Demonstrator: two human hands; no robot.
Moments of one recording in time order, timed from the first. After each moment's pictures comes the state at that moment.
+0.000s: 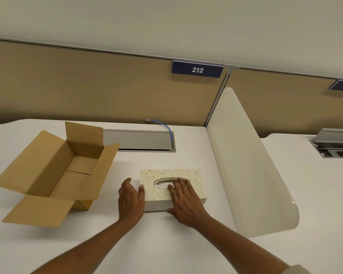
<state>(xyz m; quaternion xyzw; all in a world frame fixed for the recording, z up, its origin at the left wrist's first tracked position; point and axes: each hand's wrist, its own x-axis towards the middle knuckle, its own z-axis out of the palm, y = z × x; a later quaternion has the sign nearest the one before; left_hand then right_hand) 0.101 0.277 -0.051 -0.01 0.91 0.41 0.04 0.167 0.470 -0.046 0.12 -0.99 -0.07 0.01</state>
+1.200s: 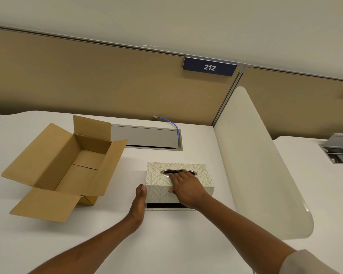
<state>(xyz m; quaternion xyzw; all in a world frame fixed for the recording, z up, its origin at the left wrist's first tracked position) 0.113 0.272 -0.049 -0.05 0.67 0.69 0.26 0.112 0.473 -0.028 0.22 -0.97 -0.05 0.12</state>
